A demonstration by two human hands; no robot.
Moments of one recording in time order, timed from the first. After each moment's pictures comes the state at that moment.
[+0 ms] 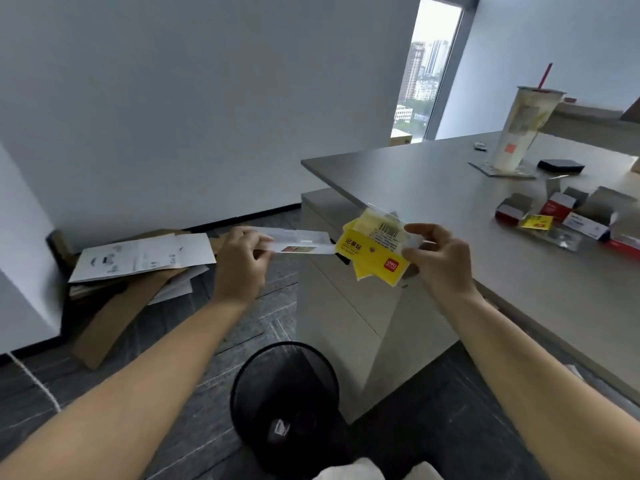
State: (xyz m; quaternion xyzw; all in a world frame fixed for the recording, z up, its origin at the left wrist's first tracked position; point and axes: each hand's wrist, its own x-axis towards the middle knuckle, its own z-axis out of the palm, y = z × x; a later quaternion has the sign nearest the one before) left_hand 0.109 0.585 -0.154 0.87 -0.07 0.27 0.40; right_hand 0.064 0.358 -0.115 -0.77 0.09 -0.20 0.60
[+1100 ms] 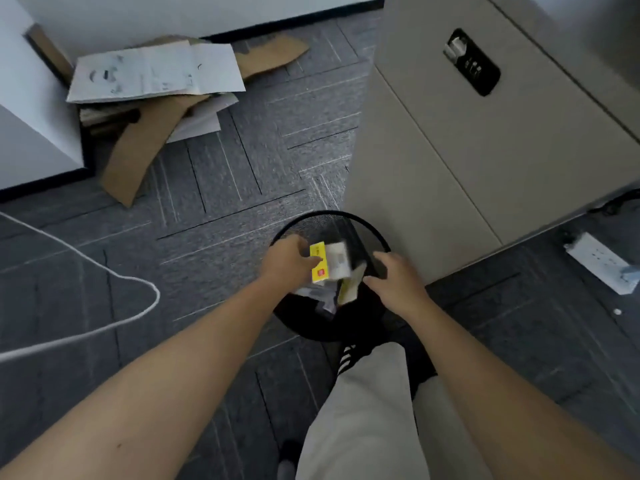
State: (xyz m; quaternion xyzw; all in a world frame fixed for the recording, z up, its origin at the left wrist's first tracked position) left_hand 0.139 0.597 -0.409 0.92 0.12 -0.23 0.31; right_hand 0.120 0.429 -0.421 -0.90 0.08 0.25 0.35
